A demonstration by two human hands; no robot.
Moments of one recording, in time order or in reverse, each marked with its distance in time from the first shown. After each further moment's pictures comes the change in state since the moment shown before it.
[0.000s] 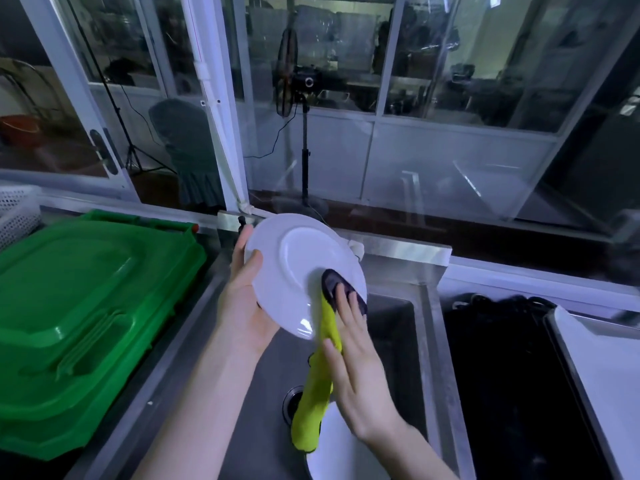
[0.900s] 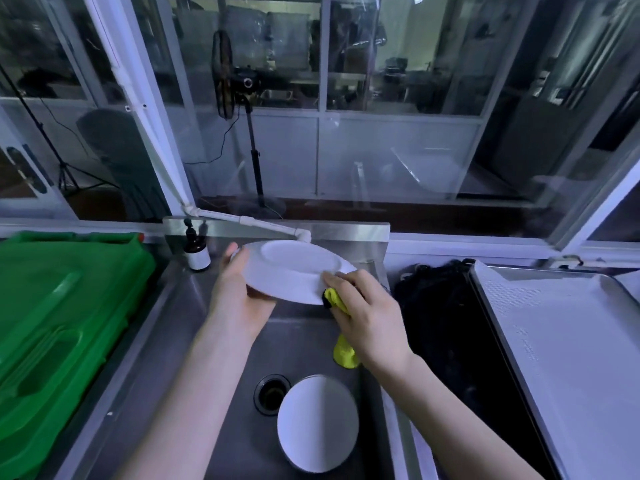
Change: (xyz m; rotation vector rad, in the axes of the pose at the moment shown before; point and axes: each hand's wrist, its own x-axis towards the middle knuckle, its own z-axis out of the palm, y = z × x) left_hand -0.042 -0.040 0.057 0.053 0.177 -0.221; right_hand -0.022 0.013 -0.085 -0.551 0.390 -0.236
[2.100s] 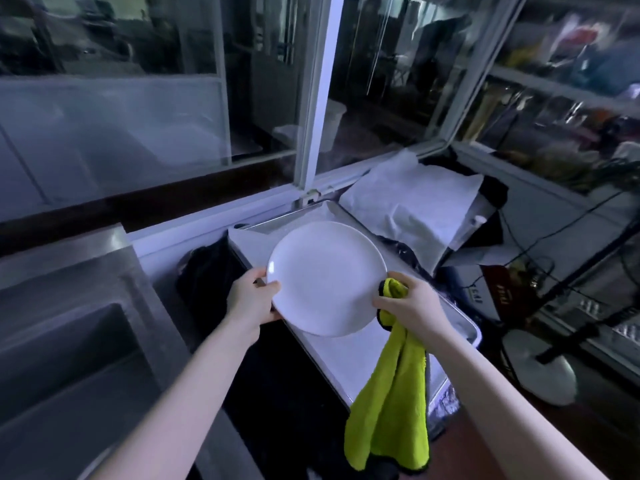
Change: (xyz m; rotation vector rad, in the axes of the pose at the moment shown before) left_hand -0.057 -0.337 0.150 0.974 -0.638 -0.319; right_hand -0.168 0.166 -0.300 -0.126 0.115 1.452
